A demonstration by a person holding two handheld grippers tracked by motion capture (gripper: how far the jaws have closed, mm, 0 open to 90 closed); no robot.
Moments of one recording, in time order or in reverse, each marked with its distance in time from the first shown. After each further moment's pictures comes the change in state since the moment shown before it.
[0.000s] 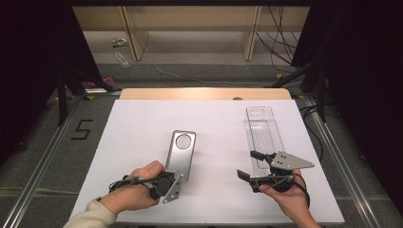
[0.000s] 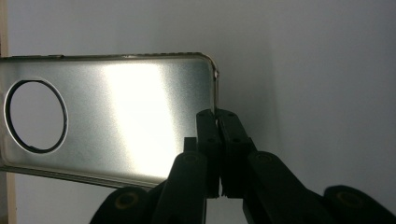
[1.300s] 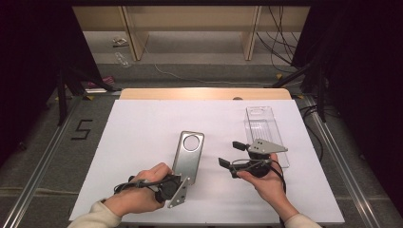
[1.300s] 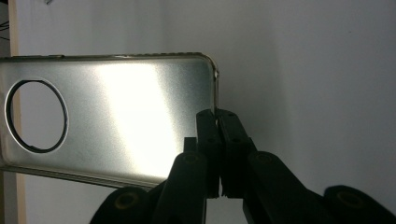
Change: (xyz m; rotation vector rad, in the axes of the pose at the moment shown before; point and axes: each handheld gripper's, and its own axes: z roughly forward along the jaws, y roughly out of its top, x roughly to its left) left arm -0.004 0.018 -0.003 -0.038 0.008 0.033; right arm -0.002 0.017 0.060 0.027 0.002 0.048
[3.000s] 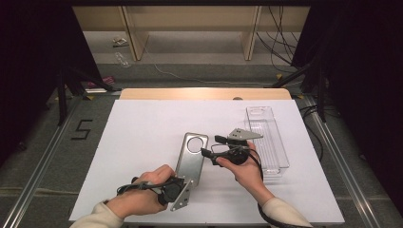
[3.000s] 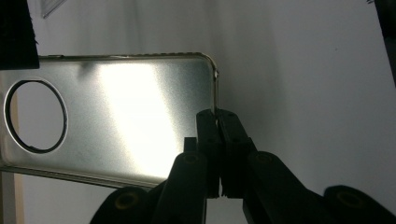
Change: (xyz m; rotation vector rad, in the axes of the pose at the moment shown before) left arm -0.003 0.008 0.001 -0.015 -0.011 0.017; right arm -0.002 0.012 0.063 0.038 0.030 0.102
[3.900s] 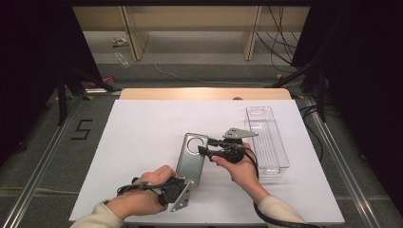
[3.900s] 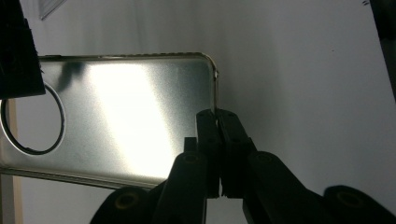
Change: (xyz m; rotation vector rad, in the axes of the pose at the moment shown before) left arm -0.001 0.001 0.000 -0.004 -0.004 0.008; right arm 0.003 0.001 0.011 0.030 0.032 0.028
